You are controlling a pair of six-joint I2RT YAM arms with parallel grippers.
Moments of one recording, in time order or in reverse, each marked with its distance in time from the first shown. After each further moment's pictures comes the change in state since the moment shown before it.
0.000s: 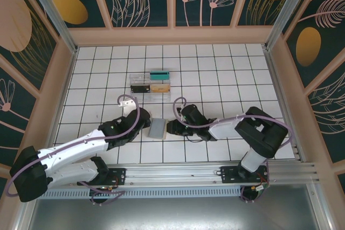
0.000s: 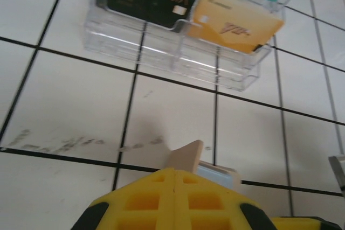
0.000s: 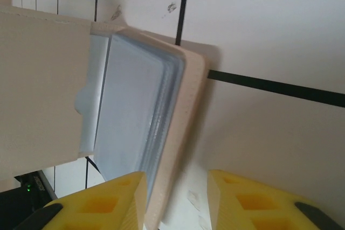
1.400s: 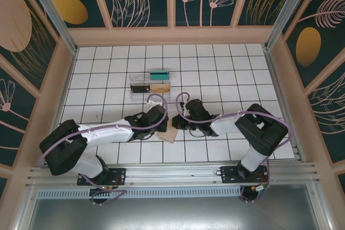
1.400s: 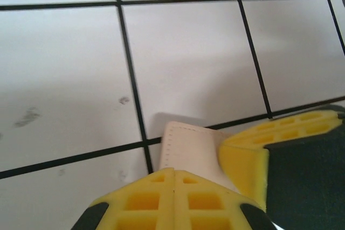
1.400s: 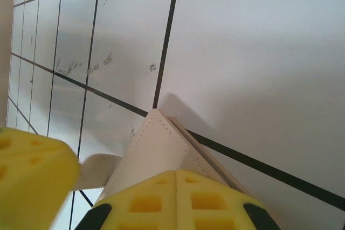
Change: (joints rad) left arm -0.016 0.382 0.080 0.241 0.301 0.231; right arm -0.103 0.010 0.007 0.007 -0.014 -0.115
